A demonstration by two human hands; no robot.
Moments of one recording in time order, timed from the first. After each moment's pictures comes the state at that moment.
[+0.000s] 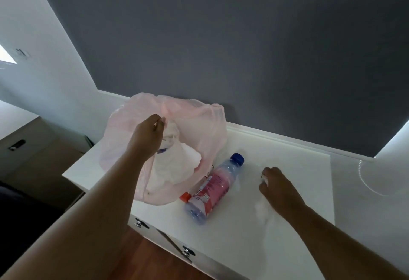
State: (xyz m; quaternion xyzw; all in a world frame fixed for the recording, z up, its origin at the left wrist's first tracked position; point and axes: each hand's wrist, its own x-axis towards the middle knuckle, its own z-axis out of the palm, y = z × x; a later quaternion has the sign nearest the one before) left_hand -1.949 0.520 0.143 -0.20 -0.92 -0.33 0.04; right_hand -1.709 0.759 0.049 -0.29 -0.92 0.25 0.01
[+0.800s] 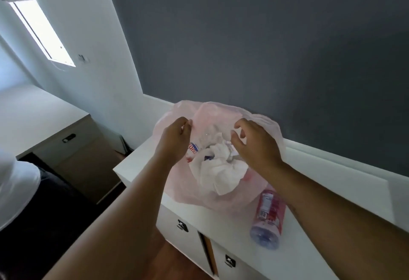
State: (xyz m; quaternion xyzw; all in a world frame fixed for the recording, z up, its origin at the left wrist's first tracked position) left_hand -1.959 0.452 0.165 -0.18 -0.89 -0.41 0.04; right_hand -1.850 0.644 0.164 -0.09 -0.93 0.23 0.27
